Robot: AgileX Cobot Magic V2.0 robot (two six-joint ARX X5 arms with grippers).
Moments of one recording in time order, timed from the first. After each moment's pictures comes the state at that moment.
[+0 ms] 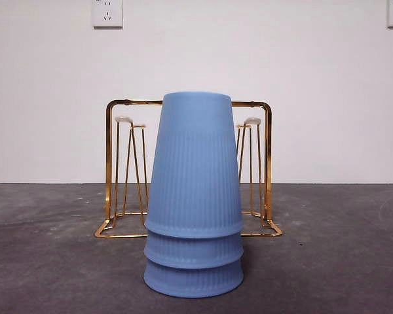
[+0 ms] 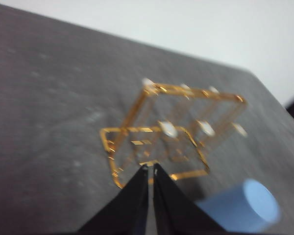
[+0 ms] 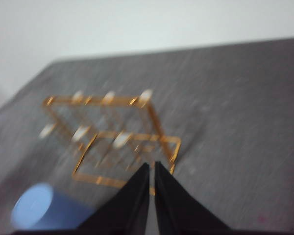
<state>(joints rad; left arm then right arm) -0.01 0.47 0.73 -0.63 0.49 -0.25 0.07 0.56 0.82 -0.63 -0.46 0.18</state>
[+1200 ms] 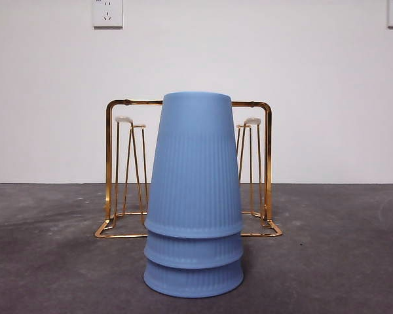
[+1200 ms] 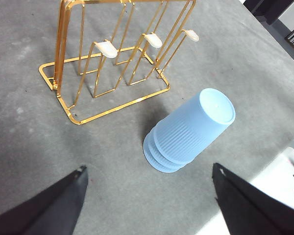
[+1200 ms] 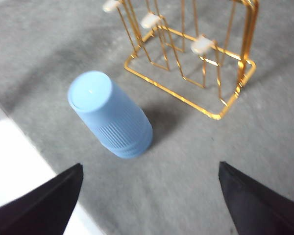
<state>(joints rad) -0.13 0.59 0.84 -0.91 0.61 -0.01 0.32 0.76 0.98 -0.96 -0.50 -0.08</state>
